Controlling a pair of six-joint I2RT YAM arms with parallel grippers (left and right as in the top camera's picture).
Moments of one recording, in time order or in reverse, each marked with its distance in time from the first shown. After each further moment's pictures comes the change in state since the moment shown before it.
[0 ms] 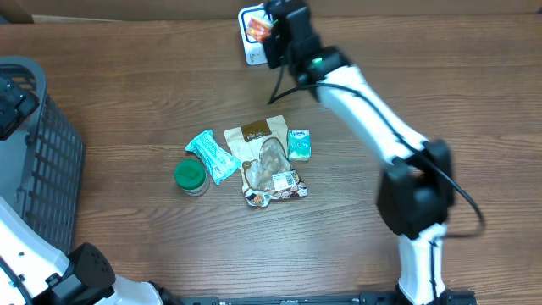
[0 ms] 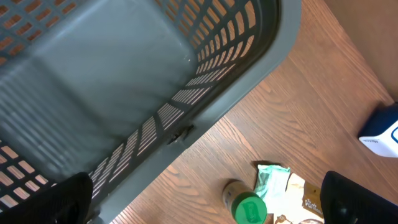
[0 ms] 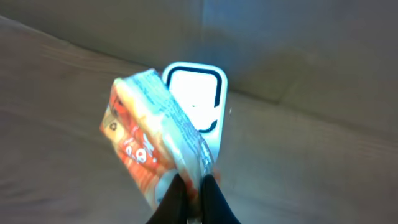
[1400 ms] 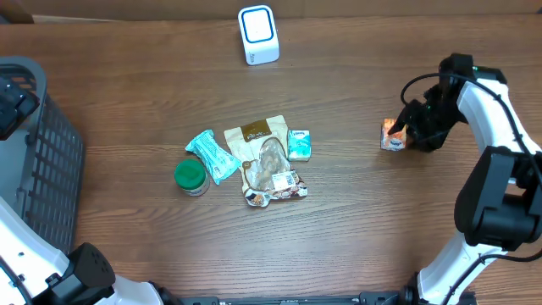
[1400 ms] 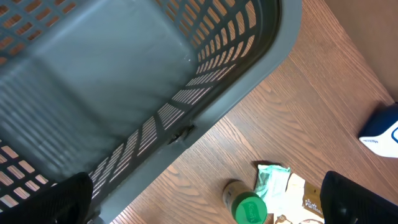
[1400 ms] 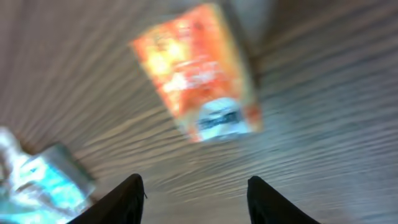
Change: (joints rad) left arm 0.000 0.000 -0.001 0.000 0.000 0.000; right arm -0.641 -0.170 -0.411 -0.716 -0.439 0.290
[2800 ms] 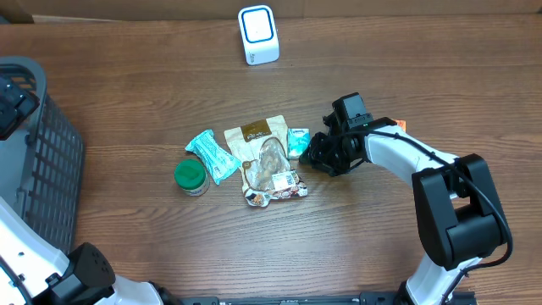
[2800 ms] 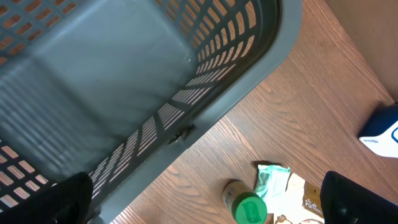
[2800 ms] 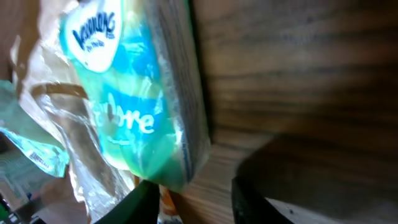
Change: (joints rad) left arm 0.000 0.000 0.000 0.000 0.000 0.000; right arm 0.484 -0.078 -0.462 0.690 -0.182 0.232
